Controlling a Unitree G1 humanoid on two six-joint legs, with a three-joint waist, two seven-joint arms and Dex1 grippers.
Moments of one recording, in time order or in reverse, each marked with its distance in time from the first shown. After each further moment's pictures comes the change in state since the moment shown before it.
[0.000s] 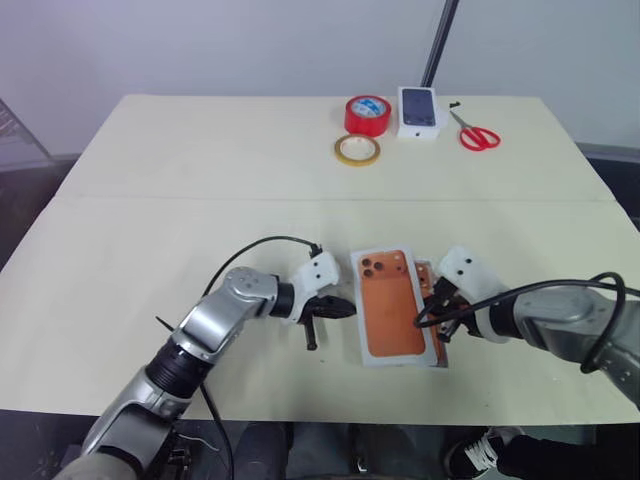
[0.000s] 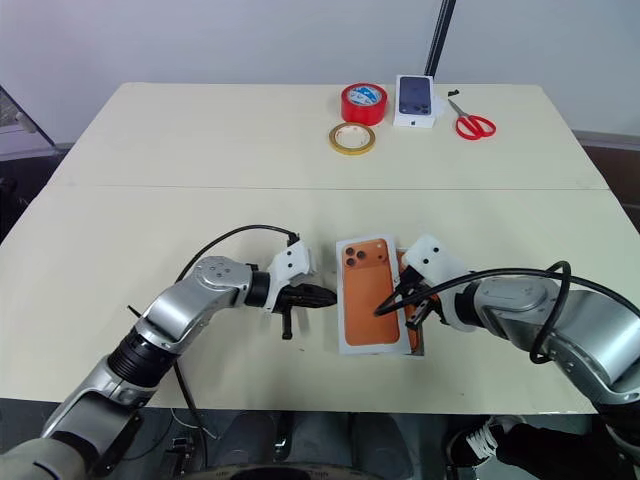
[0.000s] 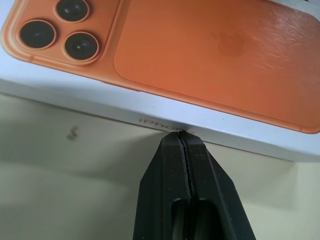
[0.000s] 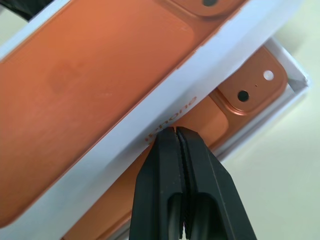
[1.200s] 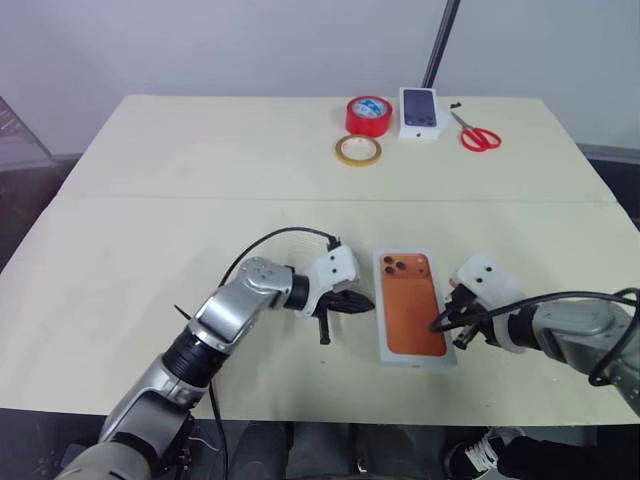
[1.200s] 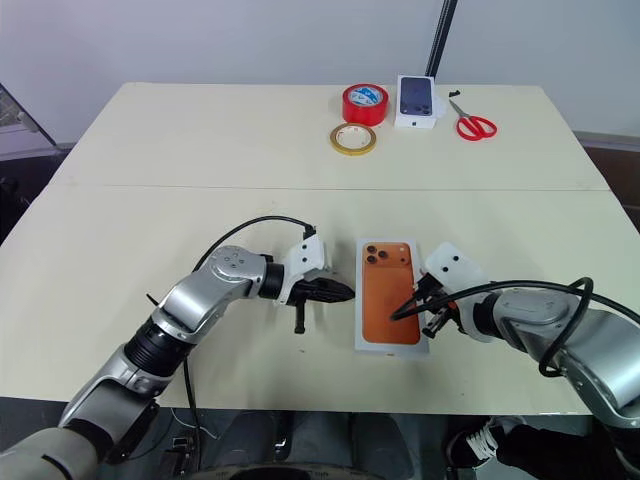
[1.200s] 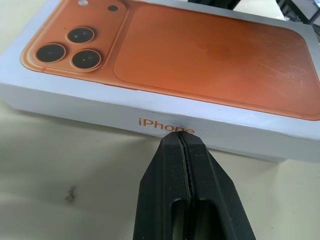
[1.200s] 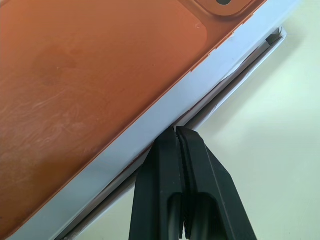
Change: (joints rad) left arm -0.047 -0.056 -0.022 0.029 0.038 -0.029 -0.043; right arm 0.138 0.025 -0.113 -0.032 -0.126 0.008 0.089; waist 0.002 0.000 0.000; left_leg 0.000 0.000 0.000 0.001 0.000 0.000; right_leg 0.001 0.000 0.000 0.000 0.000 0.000
